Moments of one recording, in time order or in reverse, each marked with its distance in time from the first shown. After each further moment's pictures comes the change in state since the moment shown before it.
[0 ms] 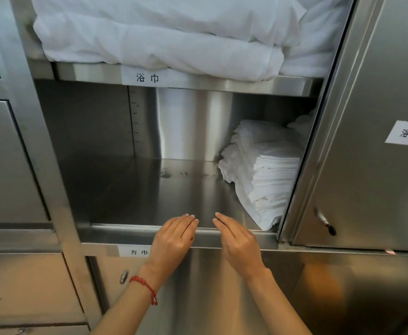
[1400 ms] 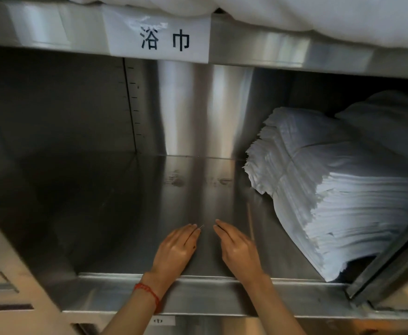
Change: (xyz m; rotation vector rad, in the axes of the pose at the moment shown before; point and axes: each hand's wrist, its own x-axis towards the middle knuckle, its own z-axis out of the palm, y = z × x) left_hand -0.037 -0.158 0.136 -0.061 -0.162 -0.109; right_hand 0.045 0.045 0.201 0.057 -0.157 0.114
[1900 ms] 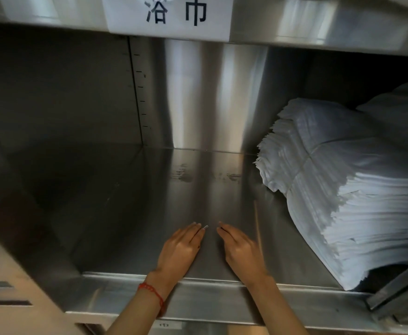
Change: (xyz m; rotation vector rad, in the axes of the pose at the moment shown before) left_hand -0.005 -0.013 0.012 -0.022 -0.135 -0.044; right_hand 0.001 0.002 0.025 0.005 -0.106 0.041
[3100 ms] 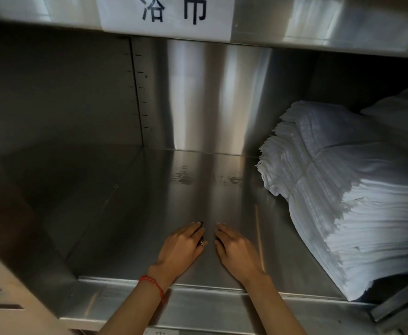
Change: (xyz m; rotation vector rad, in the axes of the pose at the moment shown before) left_hand 0.009 -0.011 0.014 -0.020 -0.206 -0.129; right_hand 0.006 0.009 0.014 0.012 -0.177 0.093
